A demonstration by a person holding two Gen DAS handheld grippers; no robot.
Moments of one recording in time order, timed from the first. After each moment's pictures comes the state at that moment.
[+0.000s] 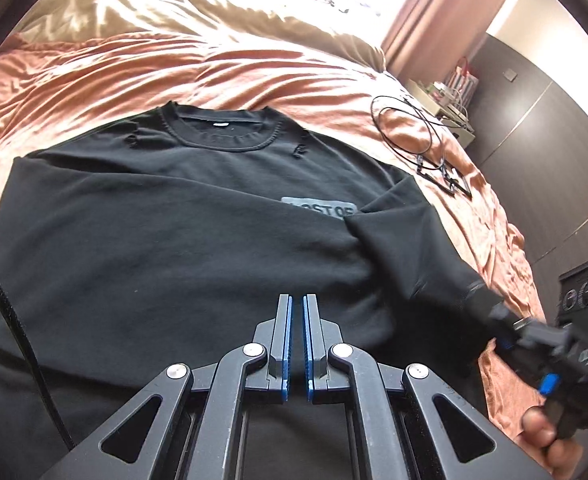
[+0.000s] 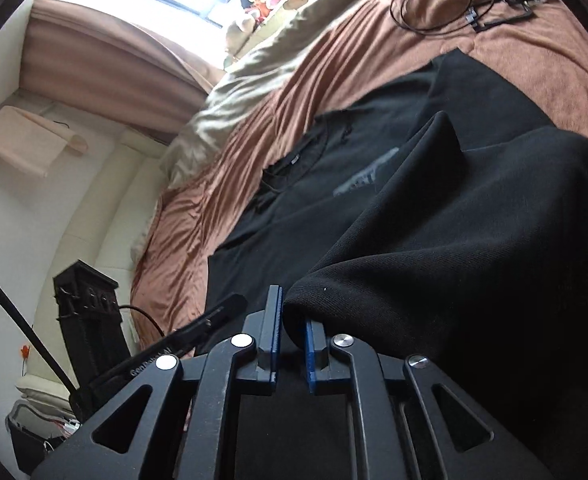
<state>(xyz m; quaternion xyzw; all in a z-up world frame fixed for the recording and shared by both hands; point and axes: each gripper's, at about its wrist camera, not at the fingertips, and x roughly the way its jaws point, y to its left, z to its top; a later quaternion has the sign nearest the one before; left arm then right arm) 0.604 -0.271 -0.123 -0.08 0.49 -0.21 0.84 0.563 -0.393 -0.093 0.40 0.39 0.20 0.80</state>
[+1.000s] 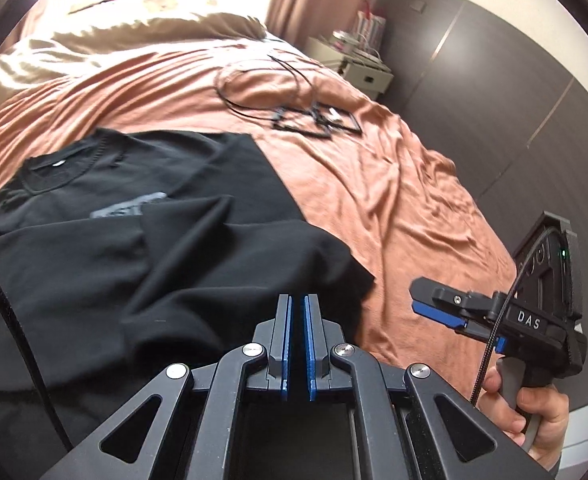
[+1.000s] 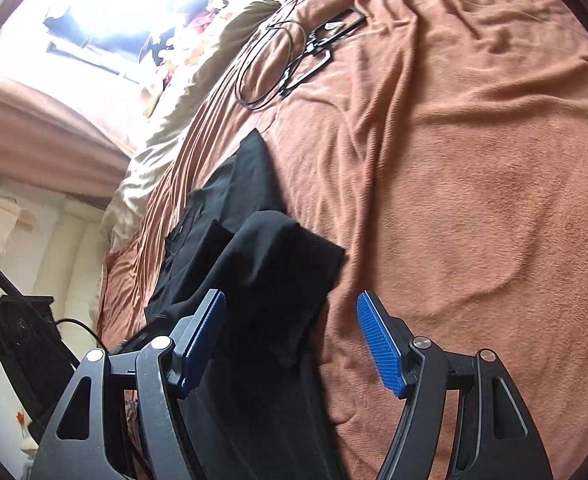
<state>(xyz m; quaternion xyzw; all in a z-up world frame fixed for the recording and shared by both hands) 0.543 -0.453 -0.100 0.02 0.49 -0.34 0.81 0.443 -0.564 -0.083 0.45 0.38 0.06 0.80</state>
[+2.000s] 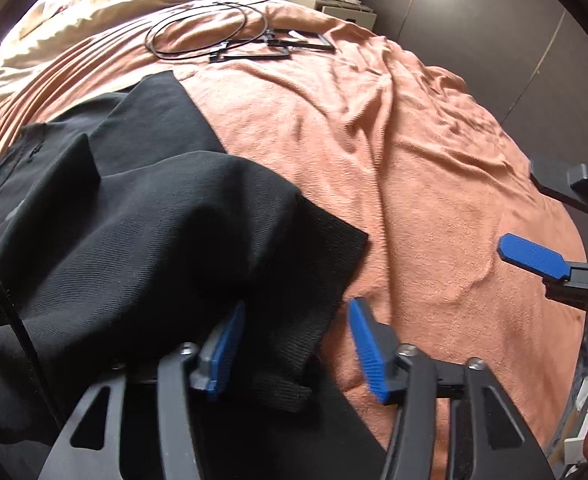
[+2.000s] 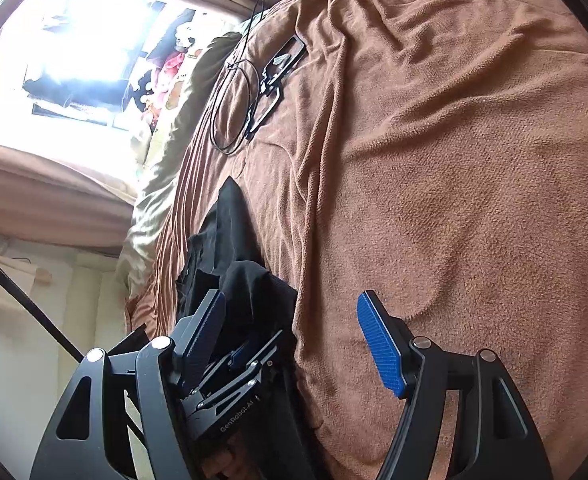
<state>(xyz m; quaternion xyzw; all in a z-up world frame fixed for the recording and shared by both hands) 0.534 -0.548 -0.196 0.12 0.51 -0.33 0.79 0.399 -0.618 -0.098 0.53 0.35 0.04 0.77</state>
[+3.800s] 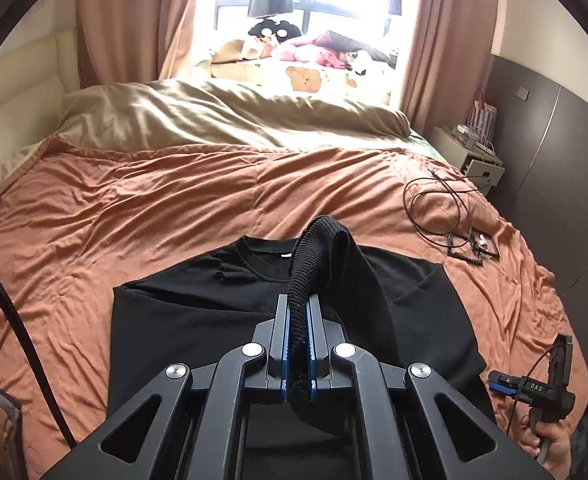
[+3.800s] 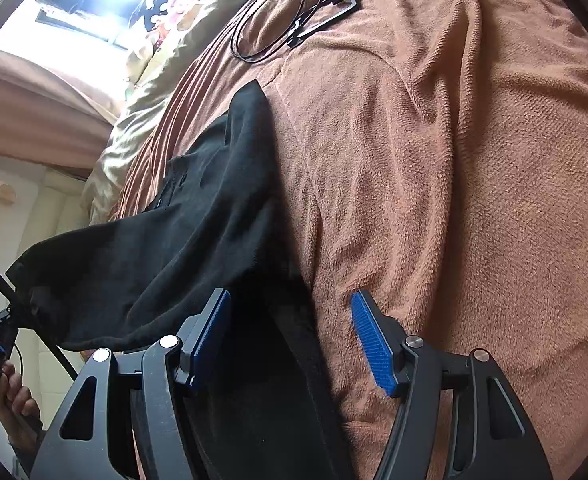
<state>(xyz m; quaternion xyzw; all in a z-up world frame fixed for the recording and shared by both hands) 0.633 -0.228 0.017 0.00 0.39 -0.14 0.91 0.522 -0.511 -0.118 0.41 0.43 0.07 0.80</state>
